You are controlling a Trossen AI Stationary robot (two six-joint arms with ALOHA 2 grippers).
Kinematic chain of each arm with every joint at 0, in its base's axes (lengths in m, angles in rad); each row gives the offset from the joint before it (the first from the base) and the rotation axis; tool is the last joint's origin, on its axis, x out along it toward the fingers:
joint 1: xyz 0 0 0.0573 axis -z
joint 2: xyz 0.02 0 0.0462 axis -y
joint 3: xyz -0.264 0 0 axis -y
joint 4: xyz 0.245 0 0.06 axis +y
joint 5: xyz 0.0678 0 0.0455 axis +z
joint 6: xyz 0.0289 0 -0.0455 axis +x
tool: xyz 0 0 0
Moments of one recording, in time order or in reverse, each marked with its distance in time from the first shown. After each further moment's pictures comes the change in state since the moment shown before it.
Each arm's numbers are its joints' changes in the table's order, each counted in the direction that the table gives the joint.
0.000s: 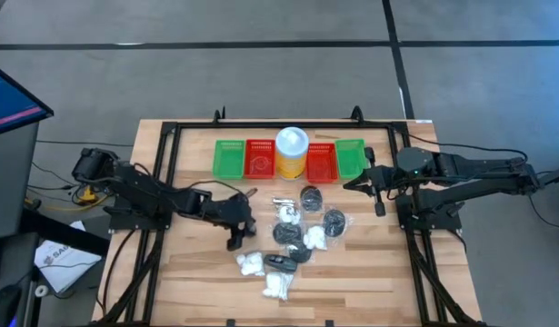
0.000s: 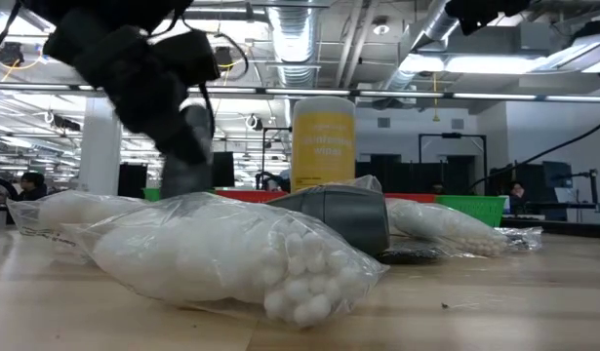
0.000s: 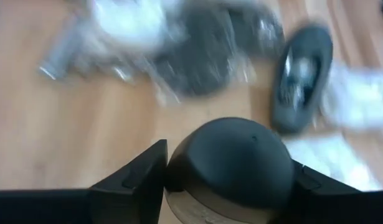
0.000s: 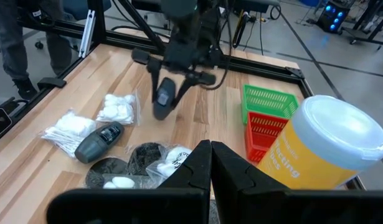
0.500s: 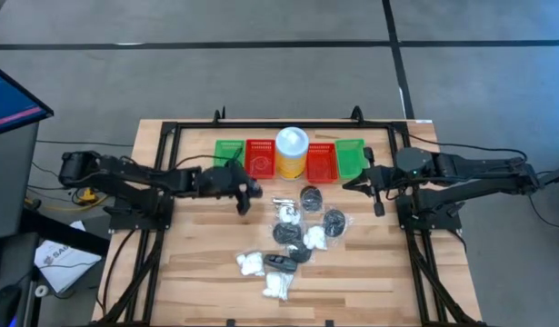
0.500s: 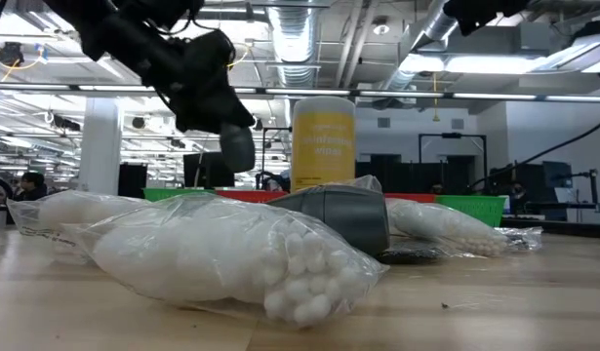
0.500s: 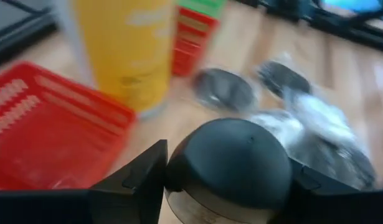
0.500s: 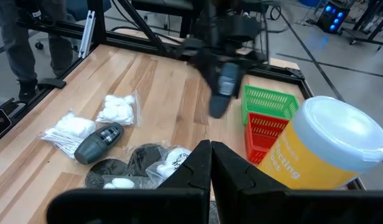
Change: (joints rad) left arm -0.267 0.142 0.002 -0.055 0.140 -0.025; right arm 0.000 -0.013 0.000 -0.007 0.000 0.000
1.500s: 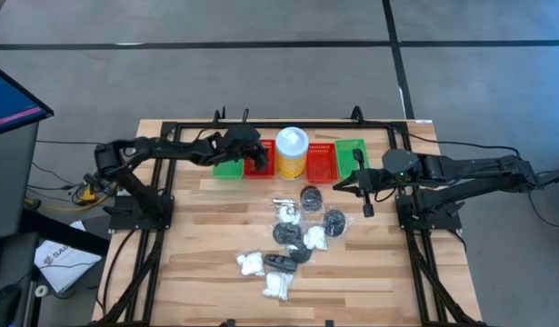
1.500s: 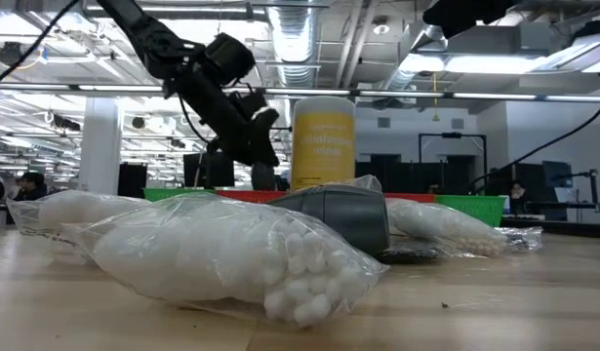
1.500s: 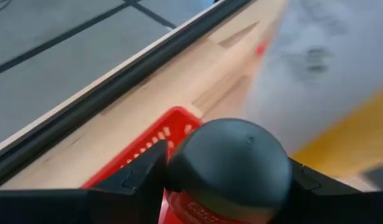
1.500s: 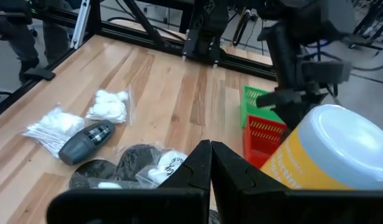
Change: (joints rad) left arm -0.394 -0.347 0.251 -0.006 -0.051 0.131; right arm 0.002 -0.103 0.000 -0.091 -0.003 -0.050
